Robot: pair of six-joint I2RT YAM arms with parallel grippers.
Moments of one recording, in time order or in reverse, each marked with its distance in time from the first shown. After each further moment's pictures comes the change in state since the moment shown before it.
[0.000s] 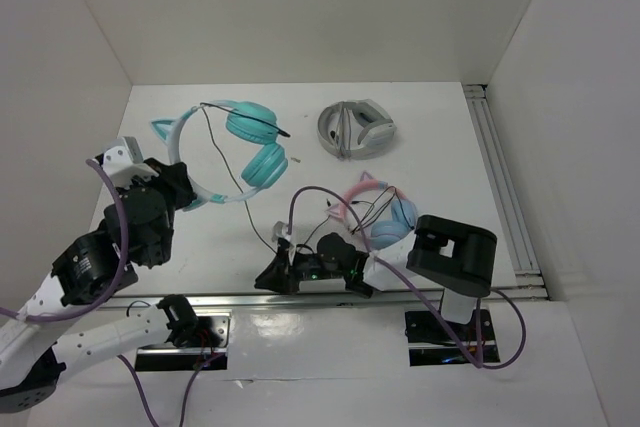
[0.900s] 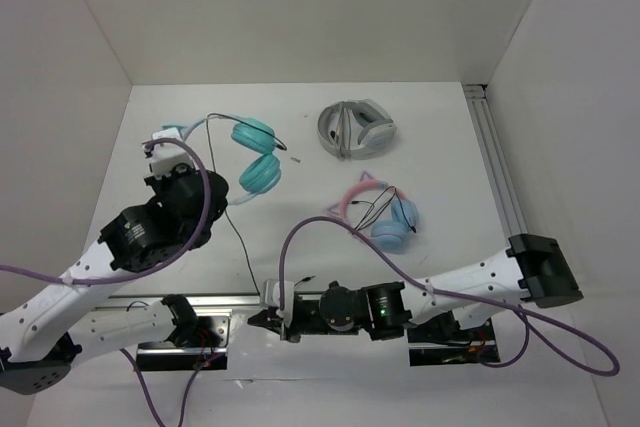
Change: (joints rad) left arm 0.030 0.221 0.047 -0.206 -0.232 -0.008; right arm 0.489 -0.440 0.184 -0.658 0.531 -0.289
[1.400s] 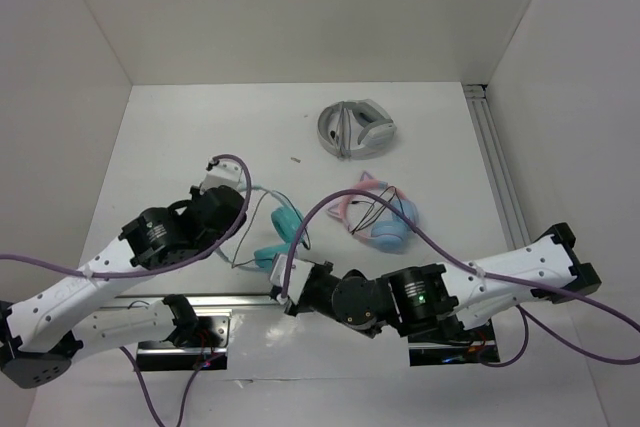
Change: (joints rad) left arm -0.021 0.058 -0.075 -0.213 0.460 0.157; right arm 0.089 -0.113 0.388 -0.588 0.492 -0.221
